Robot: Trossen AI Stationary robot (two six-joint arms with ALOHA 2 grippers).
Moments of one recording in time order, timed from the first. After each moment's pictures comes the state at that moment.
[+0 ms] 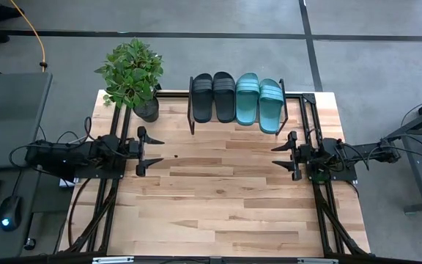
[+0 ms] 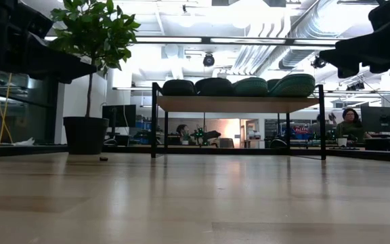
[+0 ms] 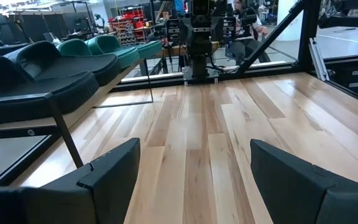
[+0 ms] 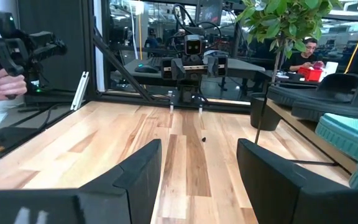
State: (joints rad) left arm 0.11 0.12 0.01 0.03 -0.07 0.13; right arm 0.12 0.01 0.01 0.03 0.09 -0.10
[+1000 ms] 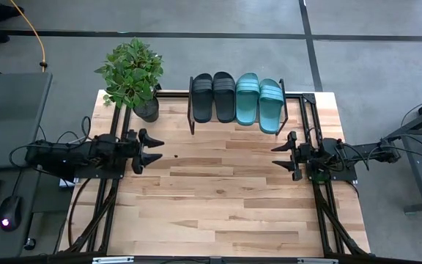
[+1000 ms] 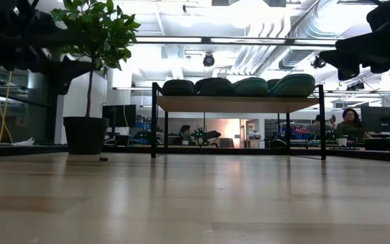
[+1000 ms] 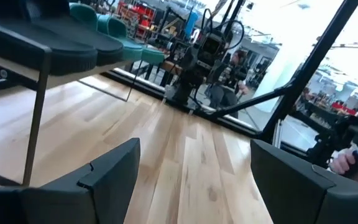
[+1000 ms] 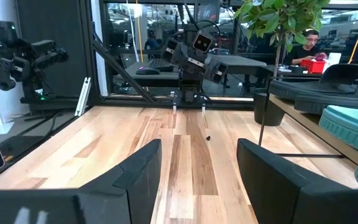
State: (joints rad) left arm 0.11 0.12 0.01 0.11 -0.07 -0.39; right arm 0.12 0.01 0.01 0.03 0.09 -0.04
